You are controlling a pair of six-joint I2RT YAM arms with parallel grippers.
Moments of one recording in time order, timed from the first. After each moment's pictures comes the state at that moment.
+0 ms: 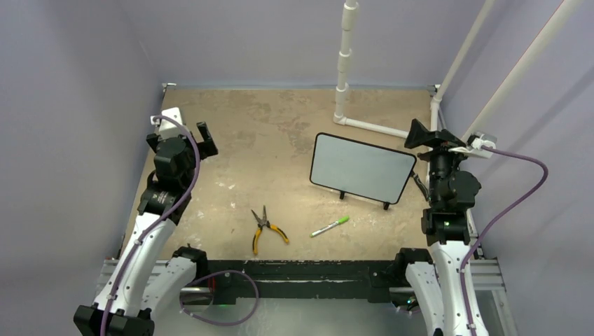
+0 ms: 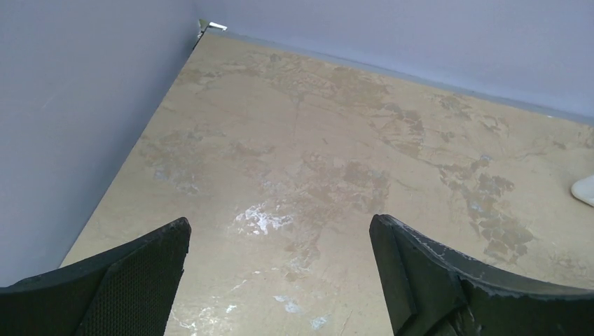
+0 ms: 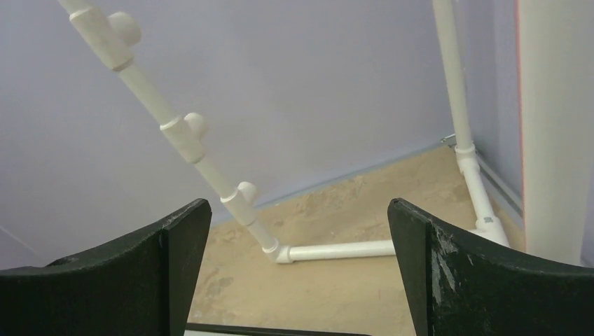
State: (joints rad) left arm -0.21 0.79 0.83 -0.24 -0.43 -0.20; right arm -0.04 0.58 0.62 0.22 0.14 0.41
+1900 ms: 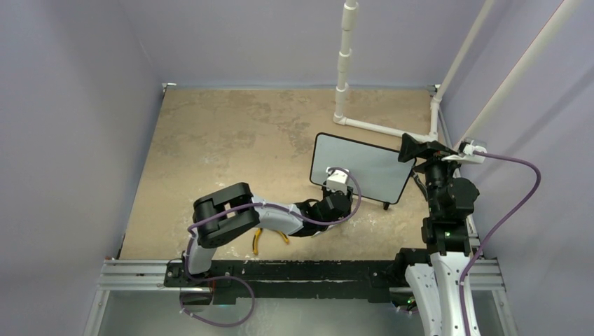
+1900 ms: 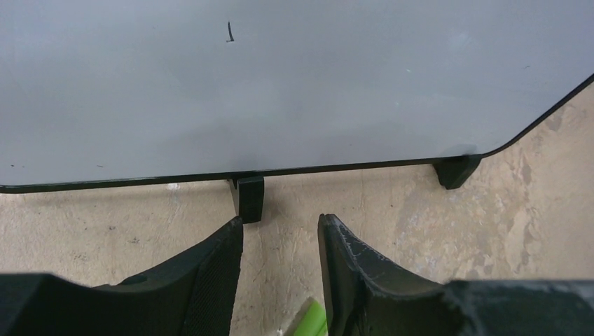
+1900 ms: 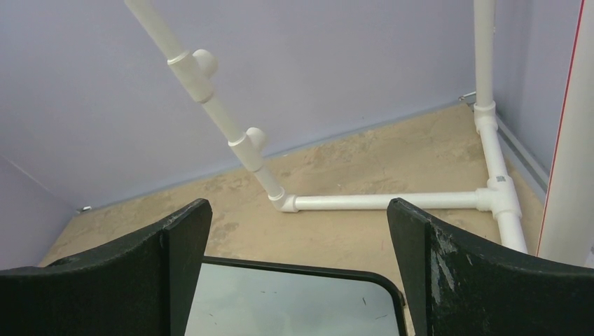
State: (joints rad) left arm -1.23 1.96 1.03 0.43 -0.58 -0.64; right arm -0.05 0.48 0.60 0.04 0.02 0.39
